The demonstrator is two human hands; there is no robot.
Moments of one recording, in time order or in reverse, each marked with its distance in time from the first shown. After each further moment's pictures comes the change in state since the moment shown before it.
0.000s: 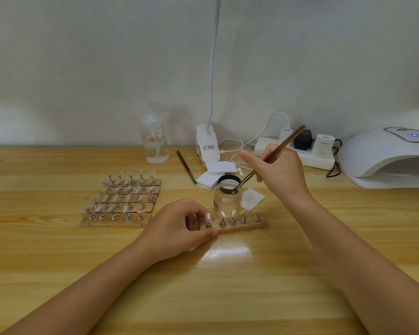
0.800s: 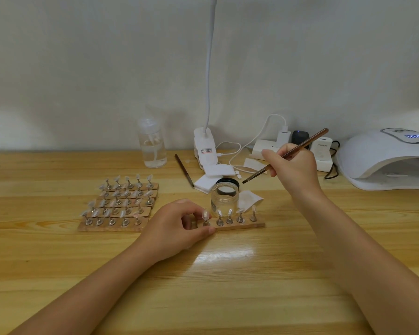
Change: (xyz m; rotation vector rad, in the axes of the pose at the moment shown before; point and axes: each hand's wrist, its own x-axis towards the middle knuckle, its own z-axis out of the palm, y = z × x) left_hand 0.006 -0.002 0.001 -0.038 0.027 -0.029; right_hand 0.012 0.008 -0.018 0.121 0.096 0.113
